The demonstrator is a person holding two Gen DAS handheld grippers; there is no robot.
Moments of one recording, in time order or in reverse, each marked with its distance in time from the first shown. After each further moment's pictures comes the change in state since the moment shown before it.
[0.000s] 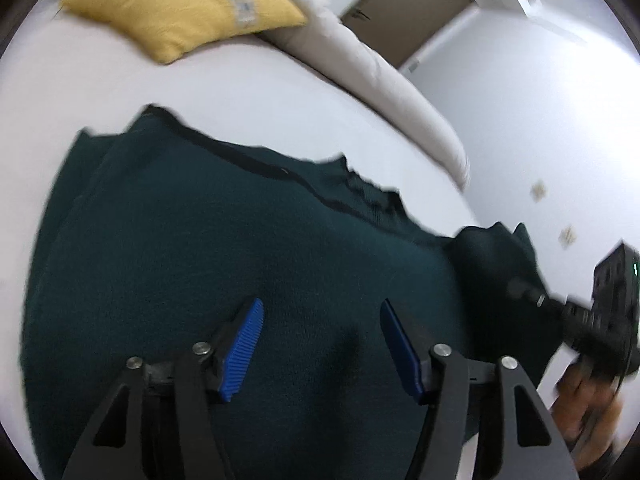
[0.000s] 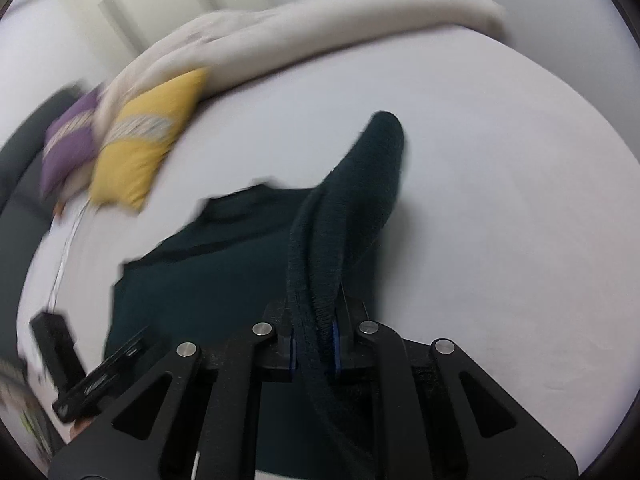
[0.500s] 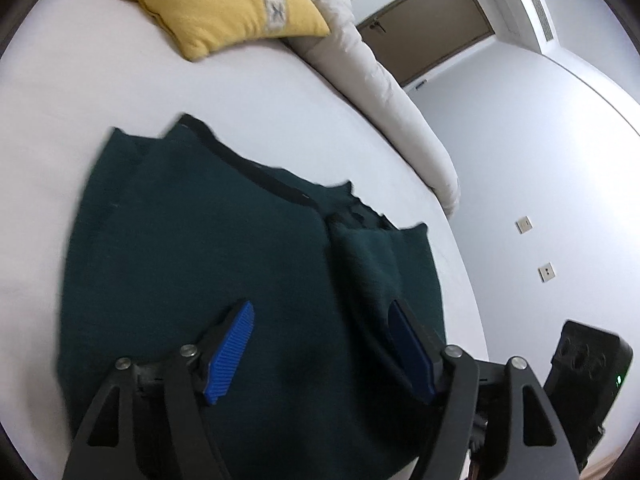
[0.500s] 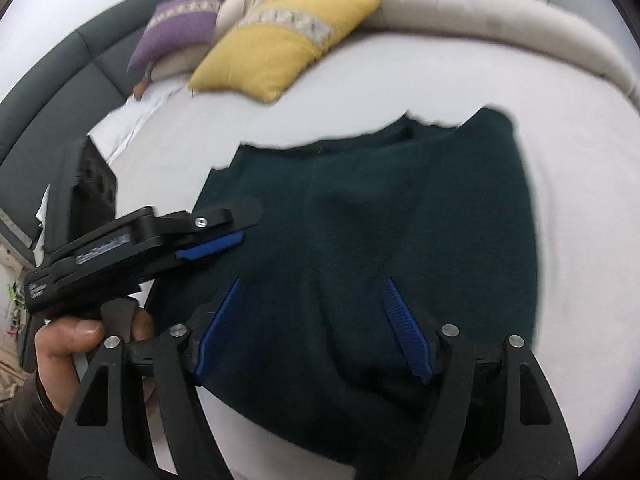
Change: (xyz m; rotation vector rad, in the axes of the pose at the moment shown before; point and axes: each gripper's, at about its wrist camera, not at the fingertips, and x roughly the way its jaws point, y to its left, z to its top) left arm -0.009 0.012 0.015 -0.088 0.025 -0.060; right arm 0.035 0.112 -0.047 -0.296 0.109 0.164
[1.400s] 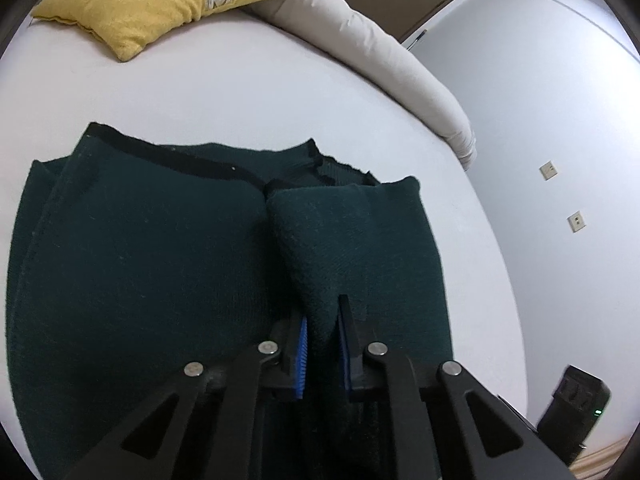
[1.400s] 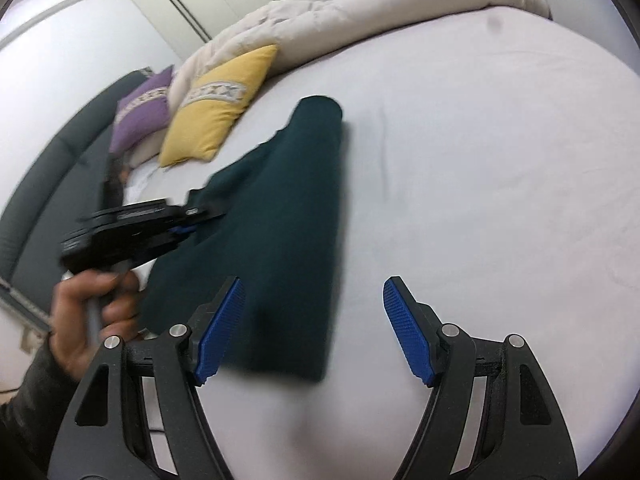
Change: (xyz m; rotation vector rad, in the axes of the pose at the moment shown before) left arm 0.044 -0.058 0.001 0.121 0.116 0.118; right arm -0.085 -0.122 -0.108 0.279 -0.171 0.000
